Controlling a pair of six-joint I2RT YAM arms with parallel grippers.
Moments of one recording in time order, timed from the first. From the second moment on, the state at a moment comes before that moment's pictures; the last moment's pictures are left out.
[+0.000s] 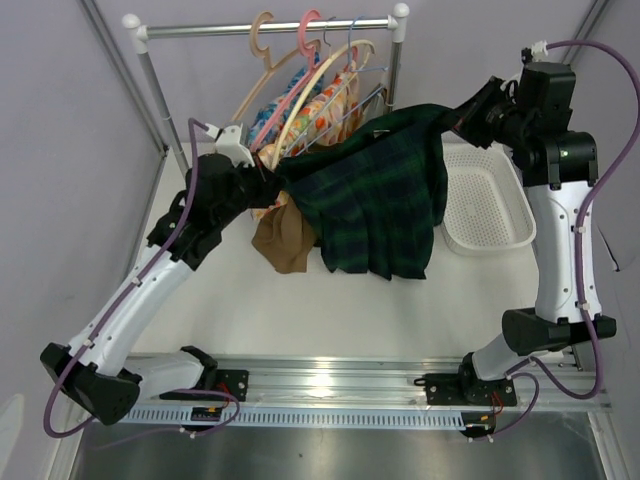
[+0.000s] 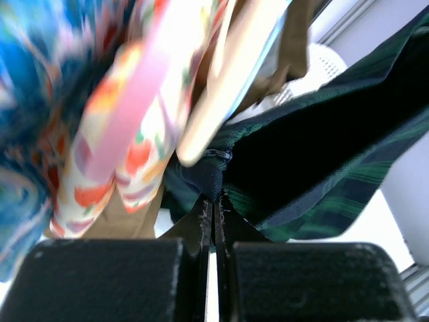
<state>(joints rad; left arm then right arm) -0.50 1.15 1.26 -0.39 -0.05 -0.44 0.13 1.56 2.17 -0.97 -0.23 0.70</state>
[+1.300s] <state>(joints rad) -0.65 0.80 0.43 -0.37 0.00 -0.73 0.42 0.67 0.55 -0.76 -0.12 0.90</state>
